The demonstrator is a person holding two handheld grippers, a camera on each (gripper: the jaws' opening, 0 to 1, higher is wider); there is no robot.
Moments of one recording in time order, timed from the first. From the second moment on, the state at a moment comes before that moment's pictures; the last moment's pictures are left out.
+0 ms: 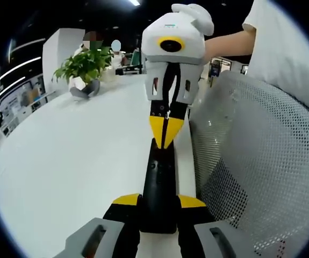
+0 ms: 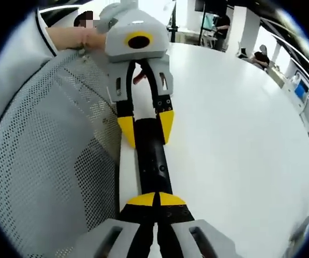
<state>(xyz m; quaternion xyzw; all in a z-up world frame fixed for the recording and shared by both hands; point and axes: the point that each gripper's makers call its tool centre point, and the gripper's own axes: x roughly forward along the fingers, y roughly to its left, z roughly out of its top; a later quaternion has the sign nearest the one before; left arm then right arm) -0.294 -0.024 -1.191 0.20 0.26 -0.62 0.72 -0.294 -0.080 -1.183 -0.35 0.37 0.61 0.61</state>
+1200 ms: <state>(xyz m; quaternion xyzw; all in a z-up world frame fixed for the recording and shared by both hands) -0.294 -0.025 -1.191 0.20 0.26 -0.62 0.72 -0.292 -0.069 -1.182 -0.26 0.38 0.57 0.68</state>
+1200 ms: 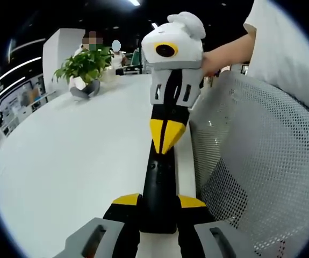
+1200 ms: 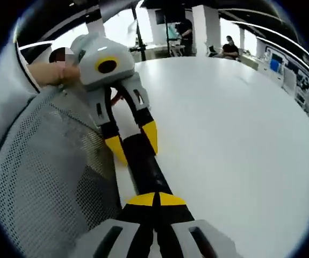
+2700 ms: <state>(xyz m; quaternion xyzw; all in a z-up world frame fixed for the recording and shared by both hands) -0.294 -0.025 -1.191 0.20 0.26 -0.62 0.72 -0.305 -0.054 -1.181 -0.33 0.33 0.57 0.68</state>
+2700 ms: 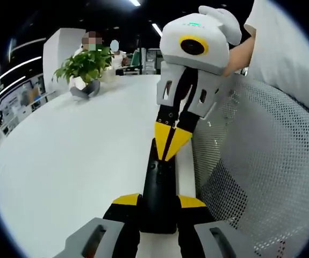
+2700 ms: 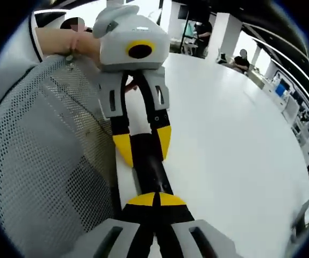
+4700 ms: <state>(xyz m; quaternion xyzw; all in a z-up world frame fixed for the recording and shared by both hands) -0.295 -0.028 -1.191 0.20 0.26 -0.62 0.71 -0.299 -0.051 -1.182 -0.36 0.34 0.60 0.63</state>
